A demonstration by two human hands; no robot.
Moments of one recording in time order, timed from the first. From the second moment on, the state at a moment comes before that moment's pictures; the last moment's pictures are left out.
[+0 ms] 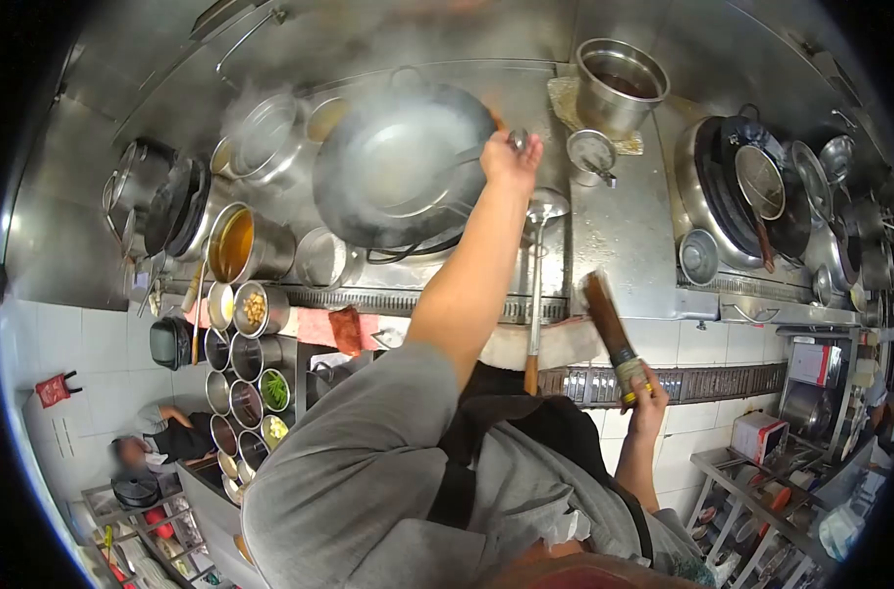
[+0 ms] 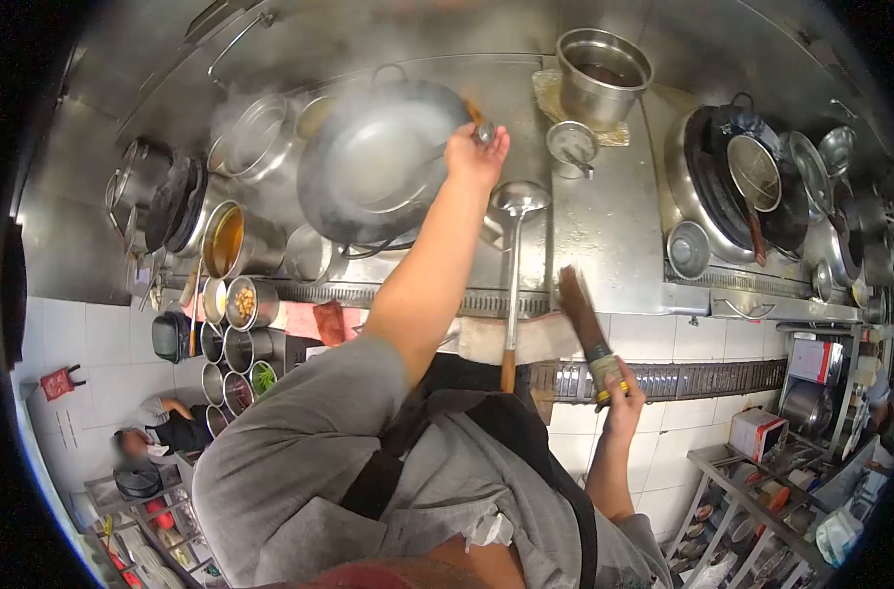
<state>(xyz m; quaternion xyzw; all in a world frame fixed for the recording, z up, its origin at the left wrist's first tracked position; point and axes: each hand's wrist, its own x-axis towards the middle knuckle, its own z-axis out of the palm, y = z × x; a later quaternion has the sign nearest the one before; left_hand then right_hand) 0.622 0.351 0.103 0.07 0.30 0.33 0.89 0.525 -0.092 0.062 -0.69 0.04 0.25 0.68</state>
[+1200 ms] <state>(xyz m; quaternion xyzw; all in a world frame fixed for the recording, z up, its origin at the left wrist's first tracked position) 0.243 0.507 0.093 0.21 0.36 -0.04 0.91 0.544 0.463 0.087 -0.85 -0.49 0.13 0.13</state>
